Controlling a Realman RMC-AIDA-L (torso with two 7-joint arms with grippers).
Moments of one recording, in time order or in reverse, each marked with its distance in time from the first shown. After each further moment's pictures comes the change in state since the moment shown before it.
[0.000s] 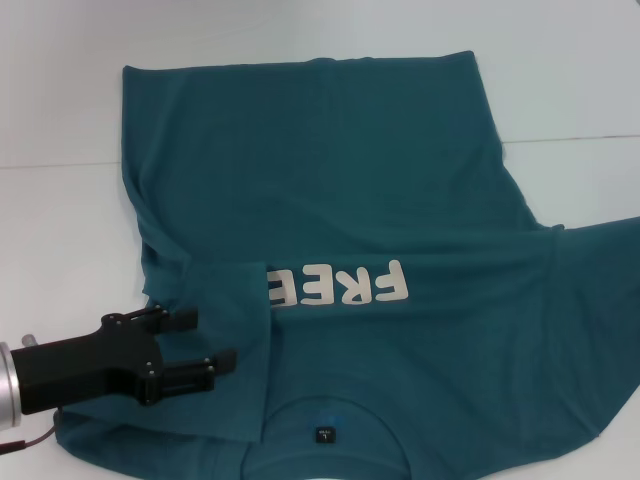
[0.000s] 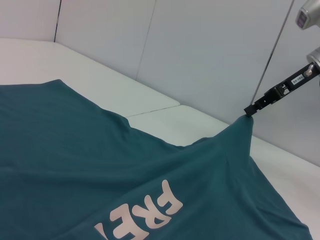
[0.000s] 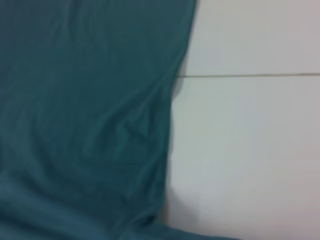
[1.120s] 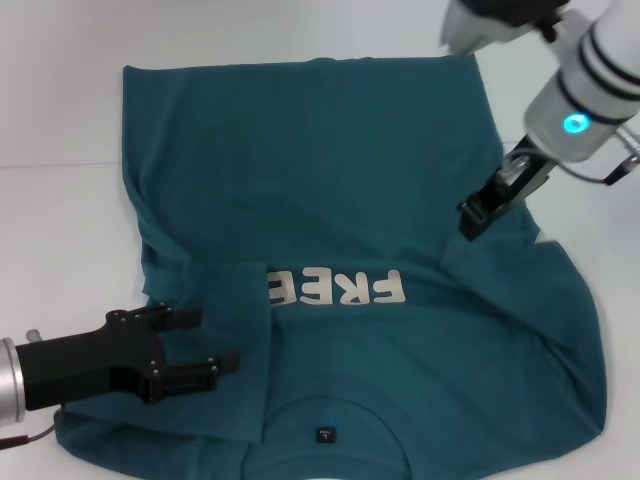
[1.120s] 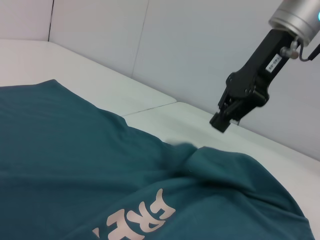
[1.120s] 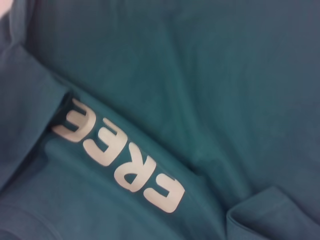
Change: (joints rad) left arm -0.014 0.002 0.003 0.000 0.012 -0.001 0.014; right arm 0.396 0.163 -0.394 0.073 -0.208 -0.155 0.190
